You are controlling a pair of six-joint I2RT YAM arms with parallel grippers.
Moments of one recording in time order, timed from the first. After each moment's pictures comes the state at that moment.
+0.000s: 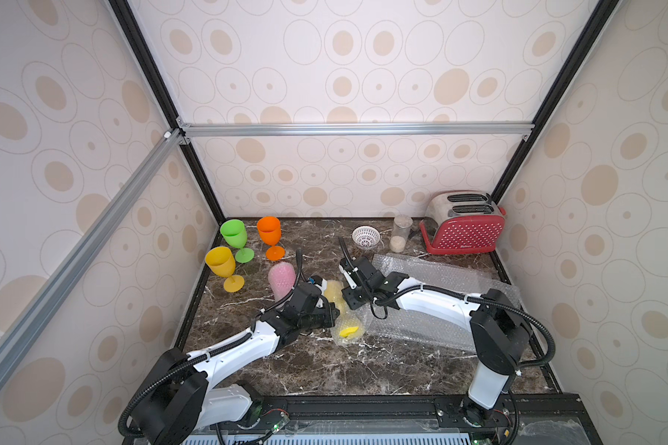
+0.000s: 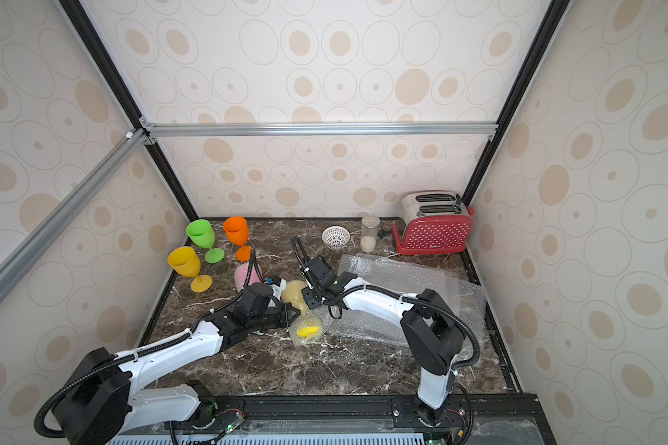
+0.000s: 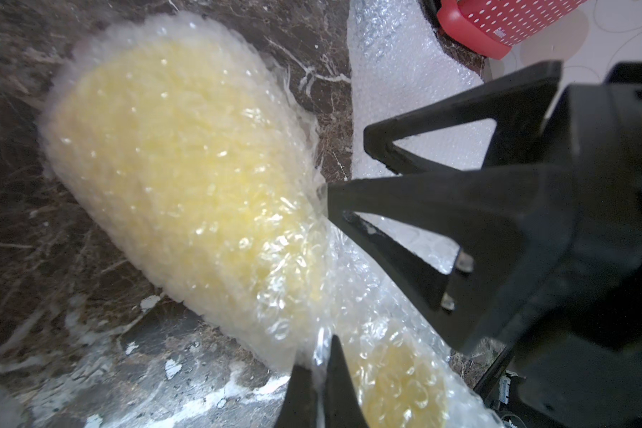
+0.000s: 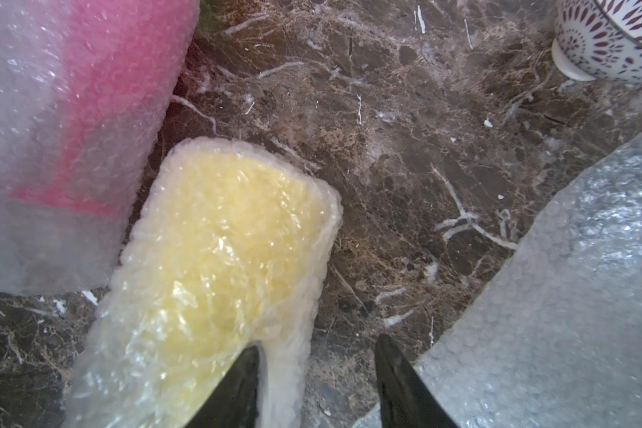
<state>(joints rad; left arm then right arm) -0.67 1.23 0.60 -0.10 0.19 -0.72 0.83 1.79 1.27 -0.42 0.10 0.25</state>
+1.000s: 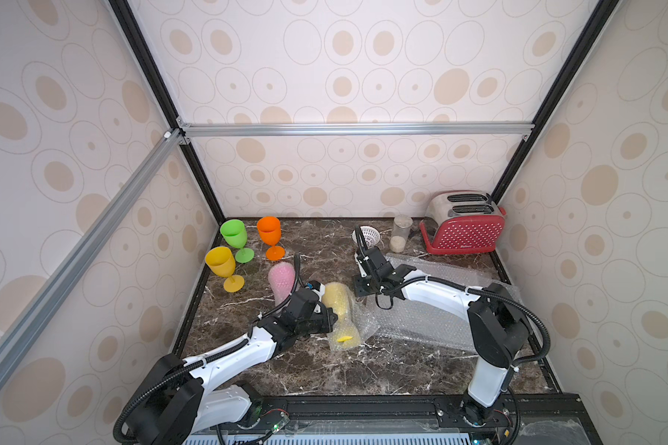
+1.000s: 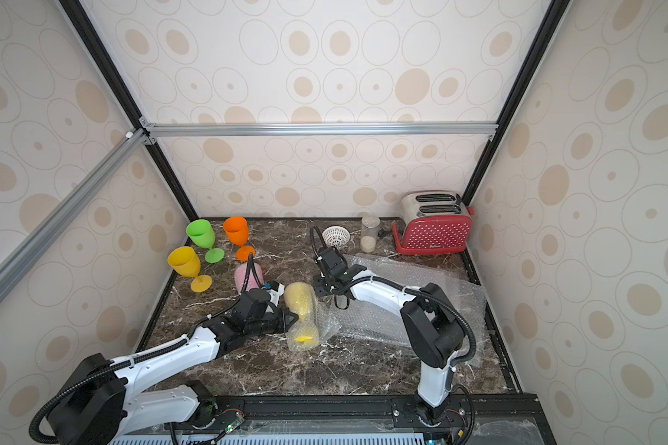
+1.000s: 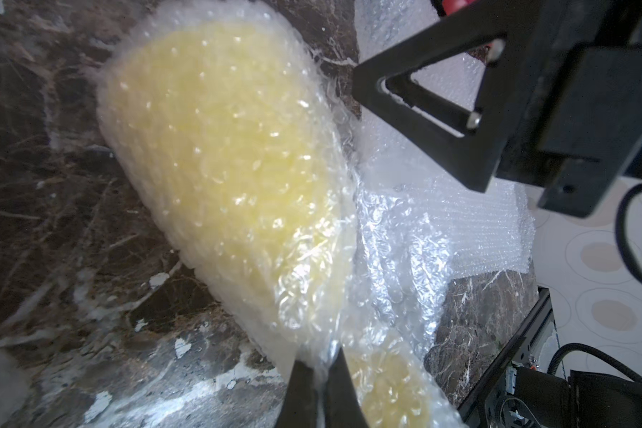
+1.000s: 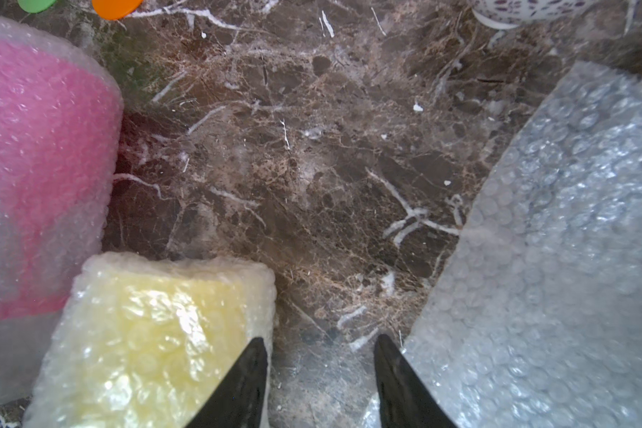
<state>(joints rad) -0.68 1.19 0.54 -0.08 0.18 -0.73 0.71 1.80 1.25 -0.39 0.04 0.42</state>
